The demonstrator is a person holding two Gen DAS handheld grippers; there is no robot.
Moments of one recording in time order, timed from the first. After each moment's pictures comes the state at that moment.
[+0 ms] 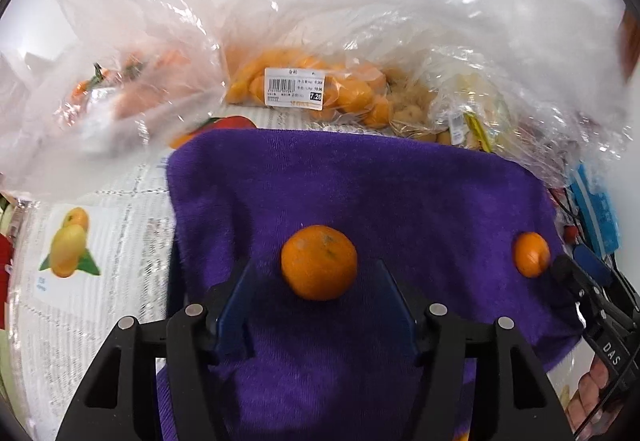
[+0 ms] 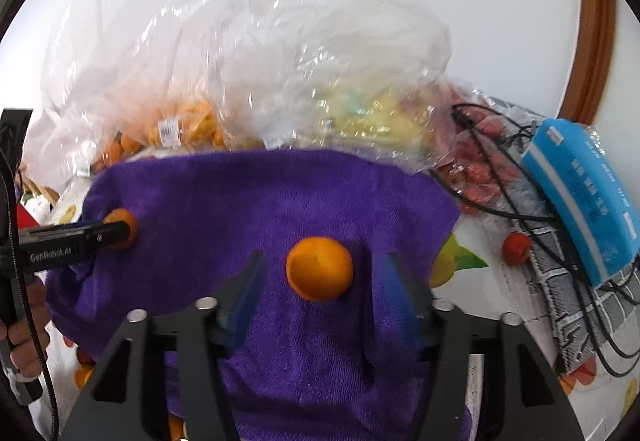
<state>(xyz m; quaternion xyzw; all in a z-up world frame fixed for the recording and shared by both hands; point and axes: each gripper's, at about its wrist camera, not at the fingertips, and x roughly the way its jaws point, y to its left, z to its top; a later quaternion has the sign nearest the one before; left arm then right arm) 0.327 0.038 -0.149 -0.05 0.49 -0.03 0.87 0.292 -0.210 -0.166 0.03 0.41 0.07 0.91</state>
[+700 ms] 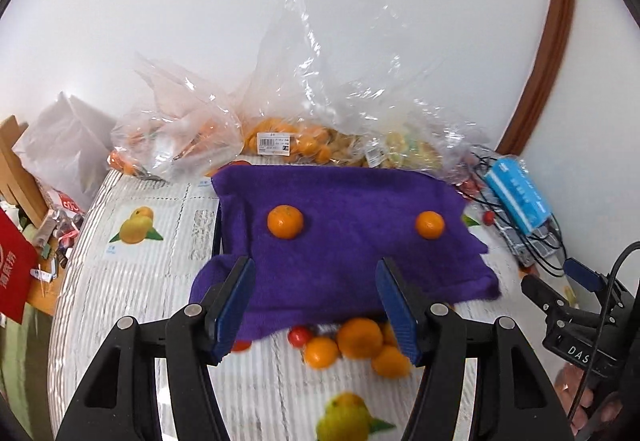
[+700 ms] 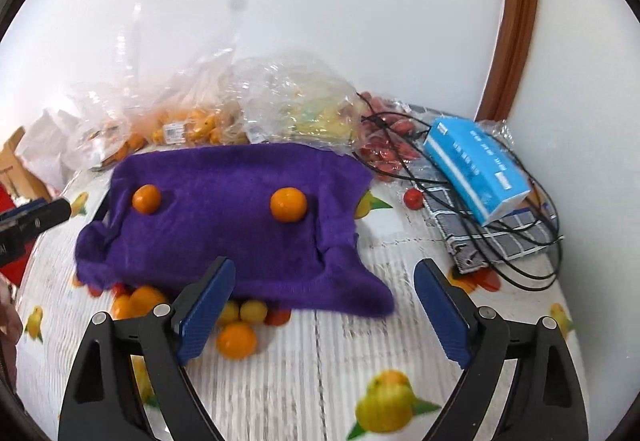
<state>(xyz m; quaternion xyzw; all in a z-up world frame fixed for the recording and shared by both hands) 0.177 0.023 -0.046 -0.04 0.39 -0.05 0.92 0.169 -0.222 -0.092 0.00 0.40 0.00 0.92</state>
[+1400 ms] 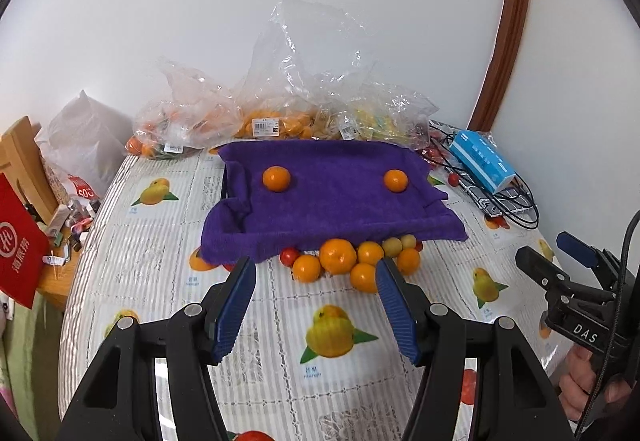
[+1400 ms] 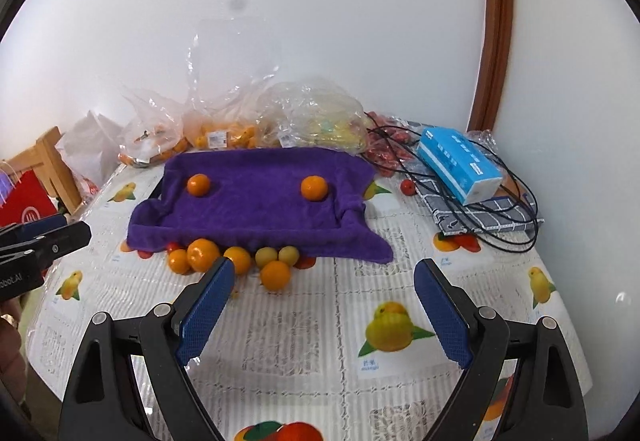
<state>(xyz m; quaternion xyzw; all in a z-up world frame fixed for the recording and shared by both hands) 0.076 0.019 -0.039 -0.03 0.38 -0.07 0.92 0.061 -0.214 -0.065 0.01 0.36 0.02 0.93</state>
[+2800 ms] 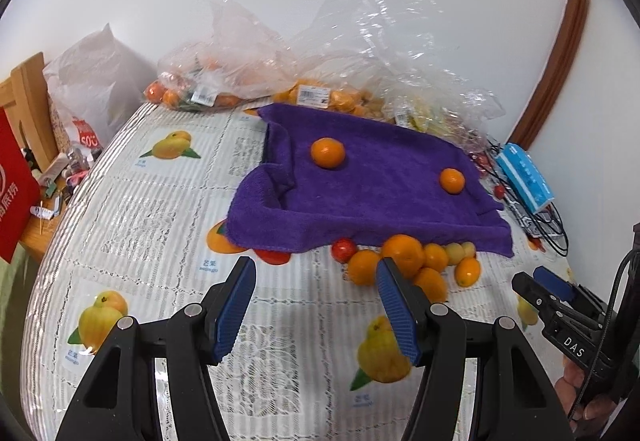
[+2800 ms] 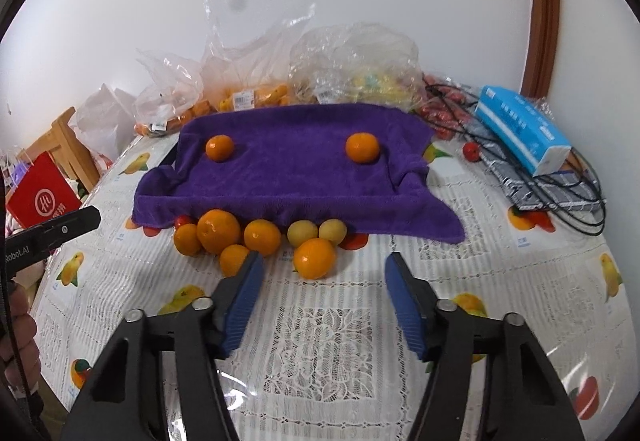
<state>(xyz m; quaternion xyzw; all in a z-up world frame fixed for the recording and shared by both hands) 0.114 0.071 -0.109 -0.10 0.40 -0.03 0.91 0.108 -0.186 -0.135 0.03 0.40 0.08 0.91</state>
